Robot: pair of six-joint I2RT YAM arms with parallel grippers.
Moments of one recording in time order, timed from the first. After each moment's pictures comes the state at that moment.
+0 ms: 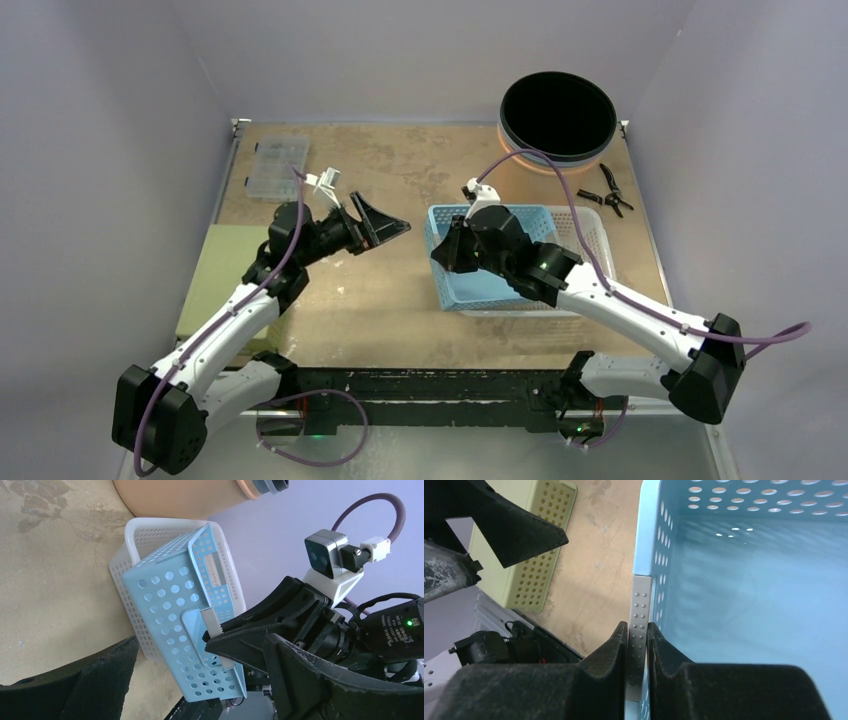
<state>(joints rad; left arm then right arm) -0.41 0.99 0.66 0.16 0.50 -0.96 0.88 1.18 1.00 -0.39 0.11 0.70</state>
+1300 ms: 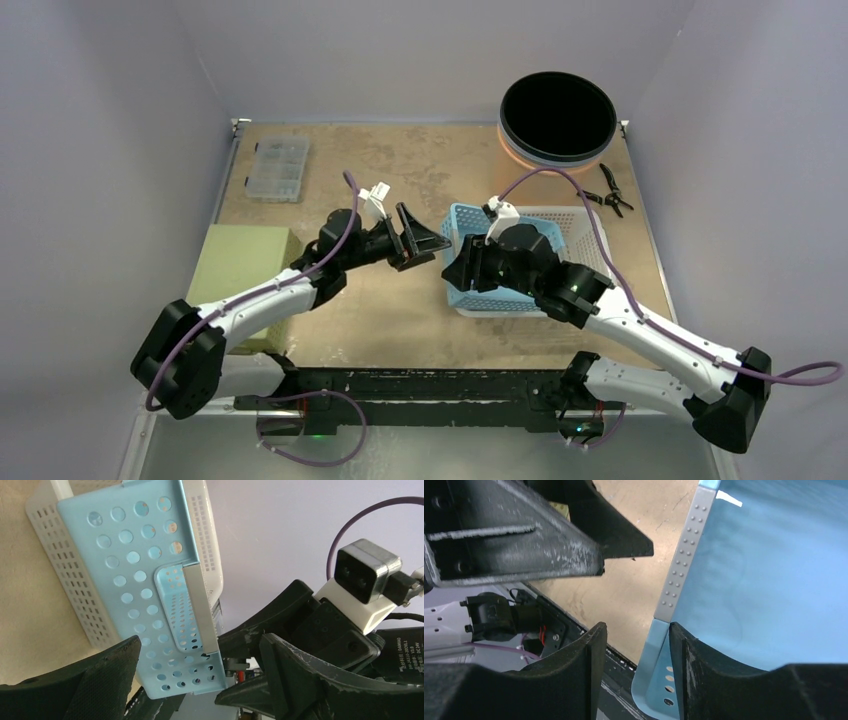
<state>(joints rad) -0.64 1.26 0.64 0.41 0.46 -1.17 0.88 0.97 0.86 -0.43 0.03 0.69</state>
